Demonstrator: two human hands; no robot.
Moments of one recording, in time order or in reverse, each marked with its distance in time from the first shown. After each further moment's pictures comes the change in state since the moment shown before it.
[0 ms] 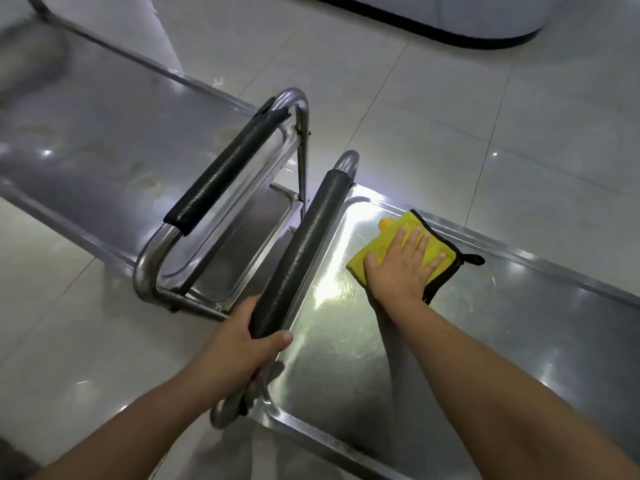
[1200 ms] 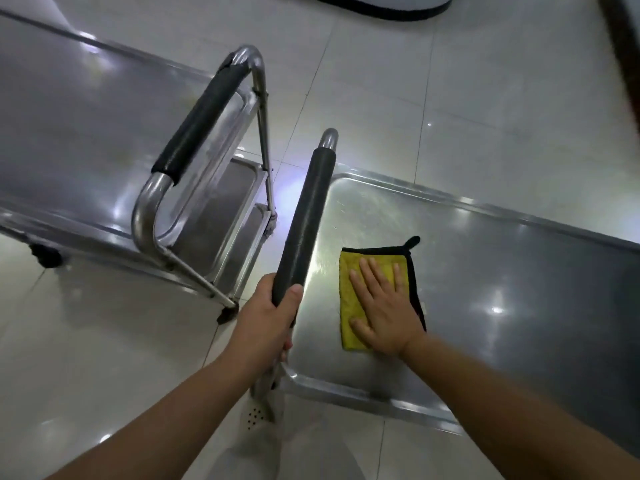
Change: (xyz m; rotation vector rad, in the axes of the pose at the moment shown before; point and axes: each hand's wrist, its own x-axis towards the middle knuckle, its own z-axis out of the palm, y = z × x) left_hand -0.056 -0.061 0.023 -0.050 -0.066 0.145; right_hand -0.195 0.071 0.046 -0.150 -0.040 -0.563
